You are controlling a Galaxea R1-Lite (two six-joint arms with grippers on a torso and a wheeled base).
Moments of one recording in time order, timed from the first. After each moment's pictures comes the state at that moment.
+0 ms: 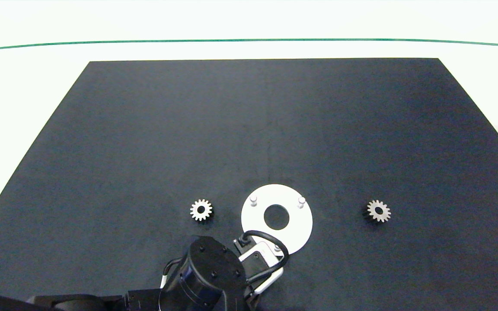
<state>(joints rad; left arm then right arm) -1.03 1.71 -0.62 -0.41 0.34 0.24 0.04 0.30 -0.57 0.43 -0.03 -0.10</state>
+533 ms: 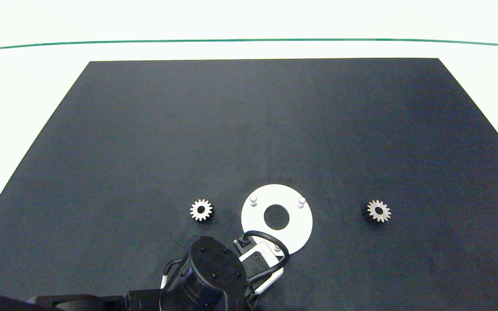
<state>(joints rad) -1.03 1.71 -0.62 -0.41 0.34 0.24 0.04 0.30 -0.57 0.43 -0.03 -0.10</state>
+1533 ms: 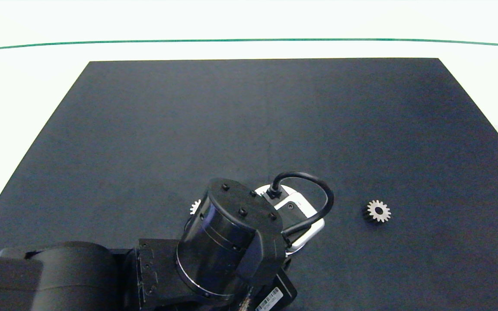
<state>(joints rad) -1.08 1.68 -0.95 -0.17 0.35 0.24 0.04 0.31 -0.58 0.42 -0.03 -0.10</state>
